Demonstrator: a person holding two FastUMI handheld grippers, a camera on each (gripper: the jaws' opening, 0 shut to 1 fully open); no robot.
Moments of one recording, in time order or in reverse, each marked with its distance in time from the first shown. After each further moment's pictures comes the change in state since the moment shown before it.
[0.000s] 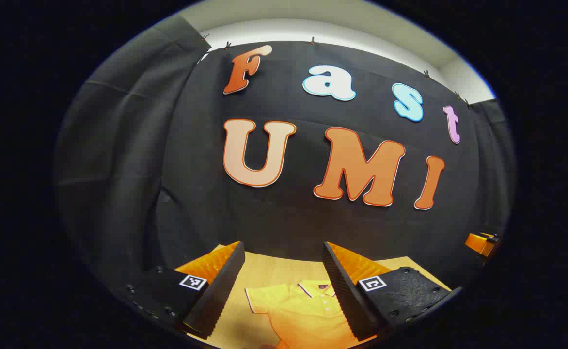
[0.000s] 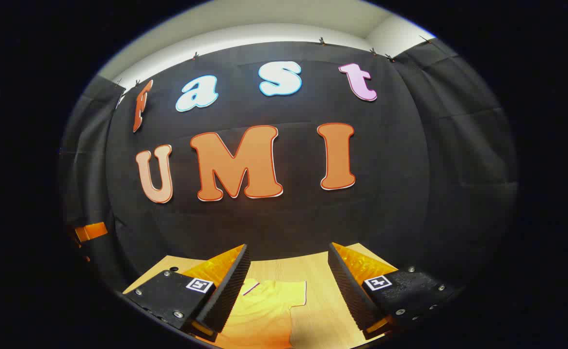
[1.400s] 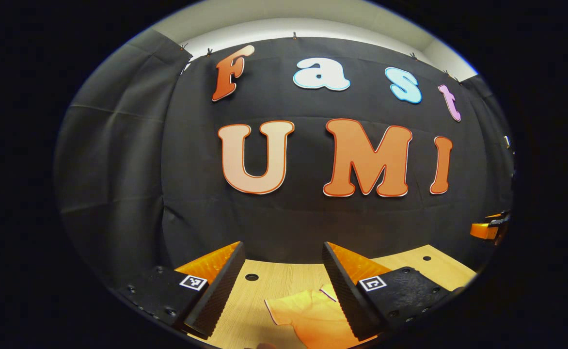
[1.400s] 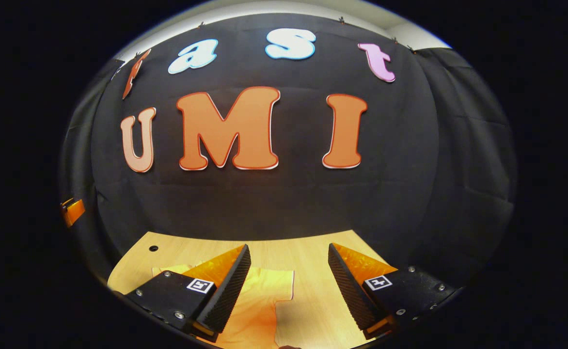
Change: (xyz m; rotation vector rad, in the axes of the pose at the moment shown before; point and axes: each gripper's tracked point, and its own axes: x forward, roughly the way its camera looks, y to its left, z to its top) left arm 0.055 0.016 -0.007 0.104 0.007 0.000; right arm 0.075 0.004 -0.045 -0.113 0.247 -0.045
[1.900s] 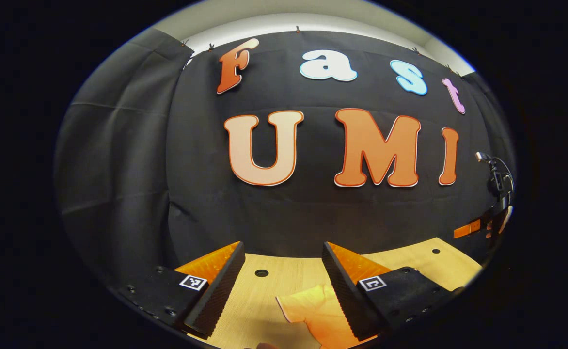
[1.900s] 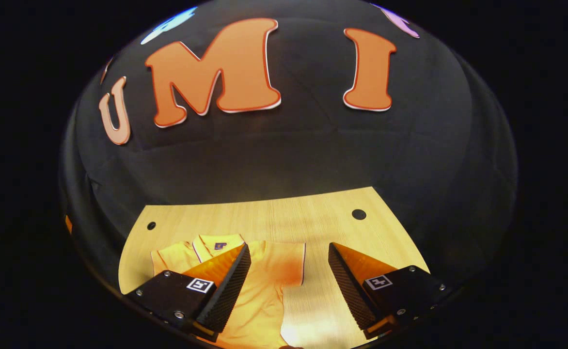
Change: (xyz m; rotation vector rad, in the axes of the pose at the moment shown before) left arm 0.016 0.035 -0.022 0.027 0.046 0.045; right arm 0.117 0.004 -0.057 0.002 0.380 0.031
